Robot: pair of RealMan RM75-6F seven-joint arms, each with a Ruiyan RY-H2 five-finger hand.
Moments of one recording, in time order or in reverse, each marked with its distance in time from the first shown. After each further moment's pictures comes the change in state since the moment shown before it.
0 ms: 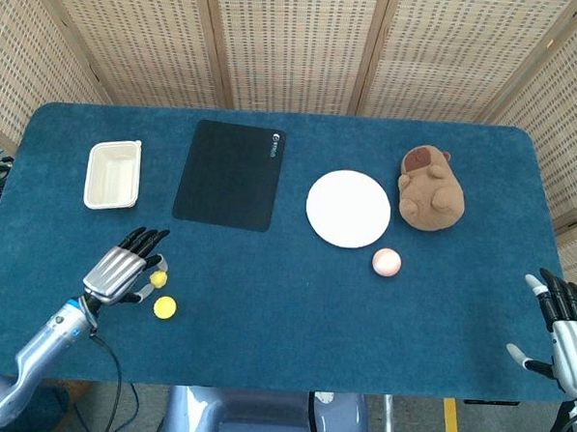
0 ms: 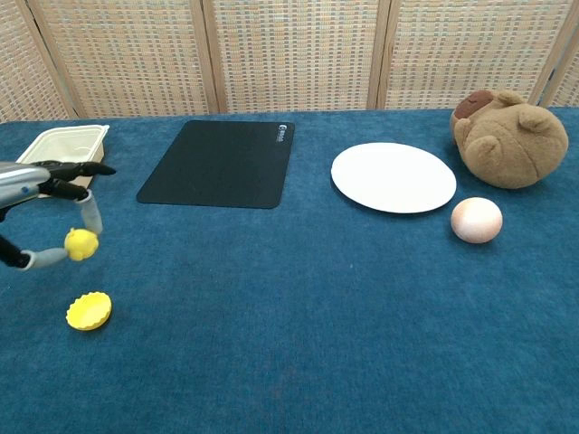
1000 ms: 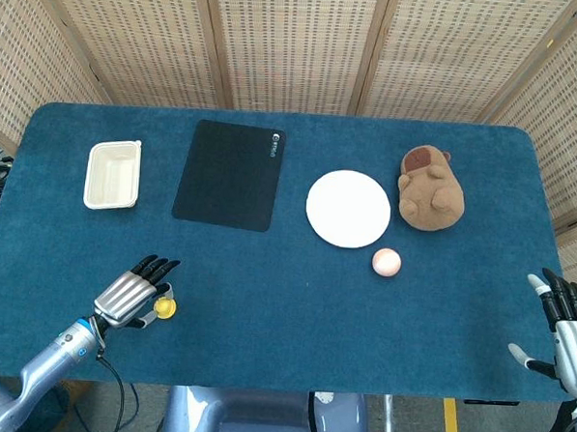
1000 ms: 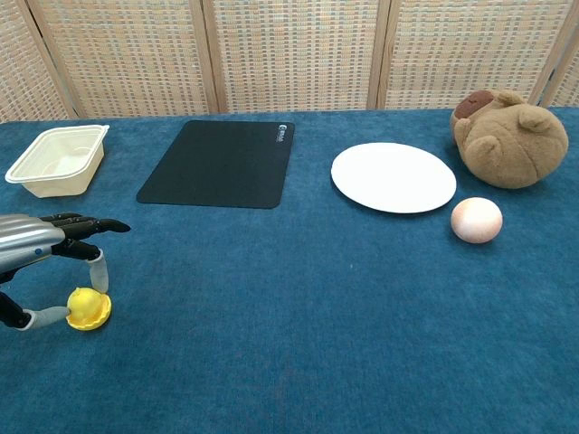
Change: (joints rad) left arm 0.003 -0.051 0.049 0.033 0.046 -0.072 0.048; right arm -0.001 0.006 0.002 0.001 0.003 0.001 0.018
